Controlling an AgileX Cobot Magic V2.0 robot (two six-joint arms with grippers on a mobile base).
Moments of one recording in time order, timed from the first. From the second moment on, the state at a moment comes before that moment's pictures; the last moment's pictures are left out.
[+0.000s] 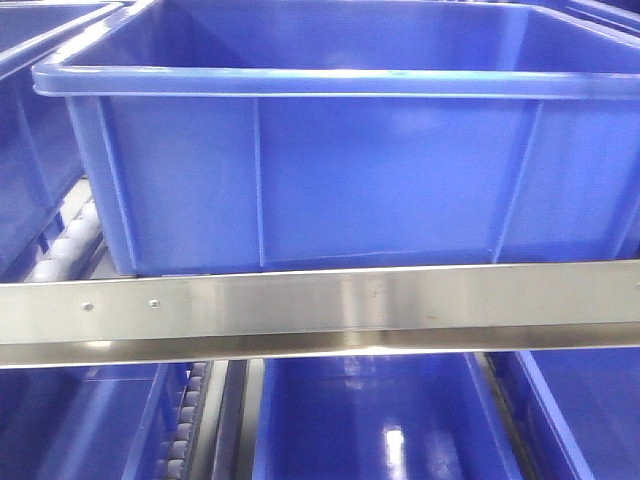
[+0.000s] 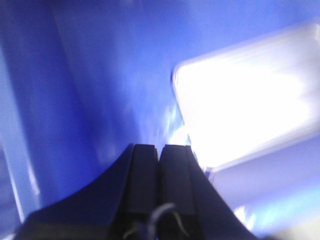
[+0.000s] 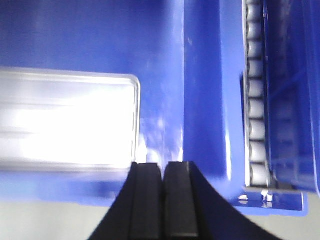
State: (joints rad) left arm -0.70 1.64 -1.70 0.28 1.05 -0.38; right arm 0.25 1.23 -1.25 -0.23 0.87 0.29
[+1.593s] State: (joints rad) left arm -0.70 0.35 -0.53 0.29 0.38 -0.38; right arm 0.25 0.18 -0.51 -0.23 0.49 0.28
